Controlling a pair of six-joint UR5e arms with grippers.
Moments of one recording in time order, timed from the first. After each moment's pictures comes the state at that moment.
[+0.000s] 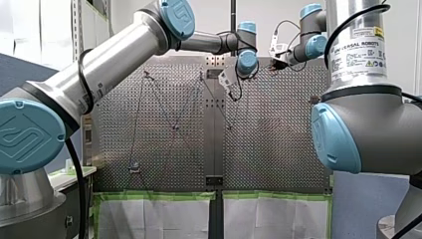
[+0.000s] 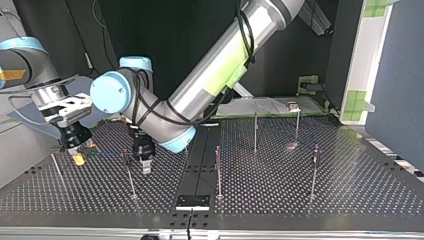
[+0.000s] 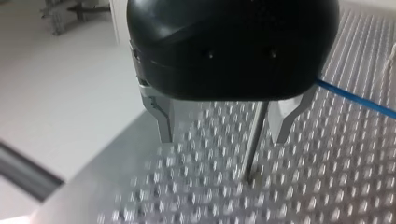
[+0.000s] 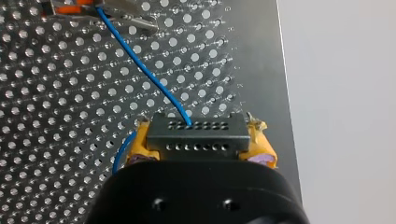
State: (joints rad) left arm -0.75 -2.37 -0.61 -3.26 -2.26 -2.05; right arm 1.73 -1.37 1.44 -0.07 1.05 1.79
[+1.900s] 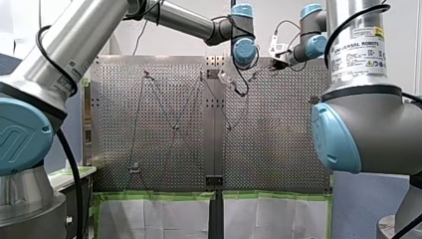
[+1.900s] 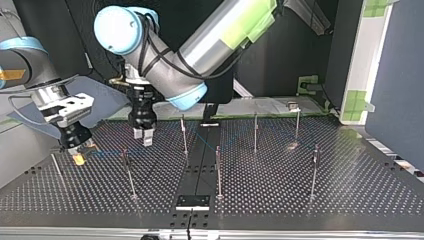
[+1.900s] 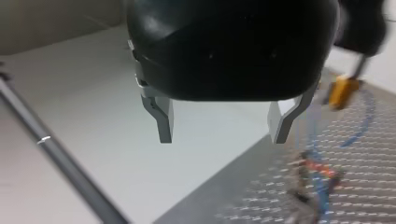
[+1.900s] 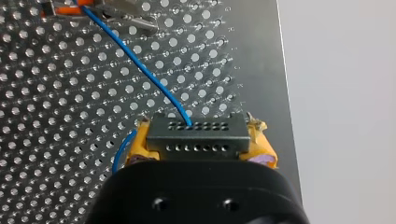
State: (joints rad) left arm -0.83 -2.07 -1.08 -2.98 -2.29 -2.28; right arm 1.73 -1.37 1.44 -0.07 1.05 1.79
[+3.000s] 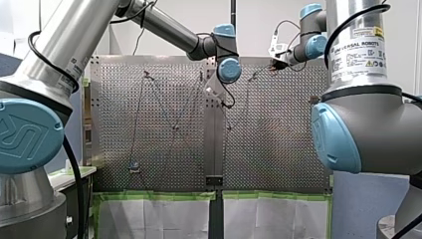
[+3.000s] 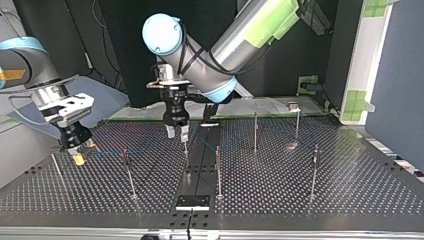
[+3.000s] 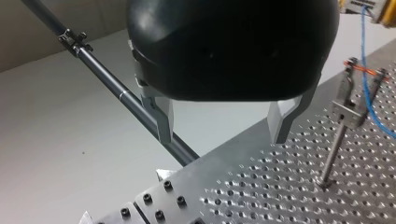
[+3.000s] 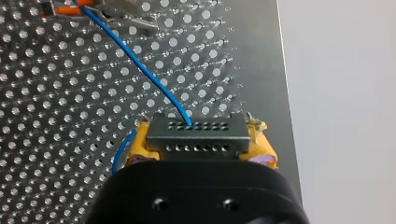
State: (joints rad) left arm -0.75 -1.99 -1.37 -2.69 -2.34 -2.33; right arm 1.73 -1.37 1.44 -0.07 1.05 1.79
